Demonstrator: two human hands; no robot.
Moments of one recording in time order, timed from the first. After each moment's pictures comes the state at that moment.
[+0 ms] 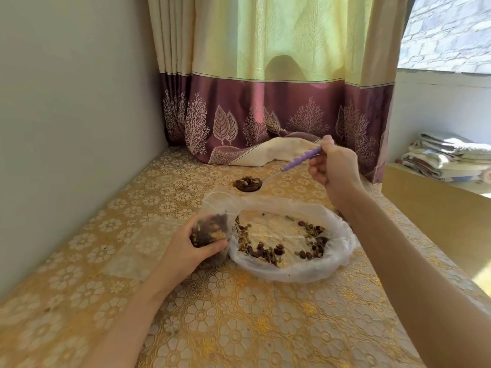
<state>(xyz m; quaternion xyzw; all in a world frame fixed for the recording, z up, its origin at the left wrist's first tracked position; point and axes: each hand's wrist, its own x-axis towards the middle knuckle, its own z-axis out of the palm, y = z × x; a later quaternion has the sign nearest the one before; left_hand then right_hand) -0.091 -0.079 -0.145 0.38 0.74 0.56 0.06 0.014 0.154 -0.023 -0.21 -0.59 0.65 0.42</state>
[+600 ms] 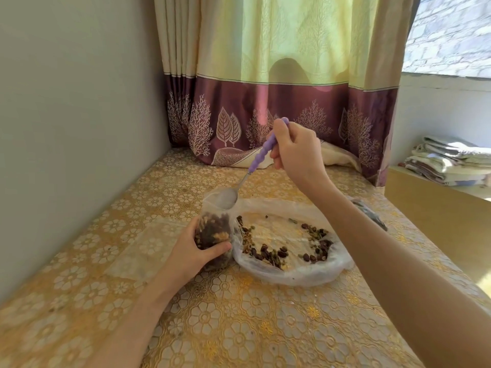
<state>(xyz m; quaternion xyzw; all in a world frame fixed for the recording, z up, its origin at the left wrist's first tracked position) -0.097 -0.077 -0.153 0.34 0.73 0.58 0.08 -0.016 0.096 -0.001 -0.08 -0.78 0.43 0.45</state>
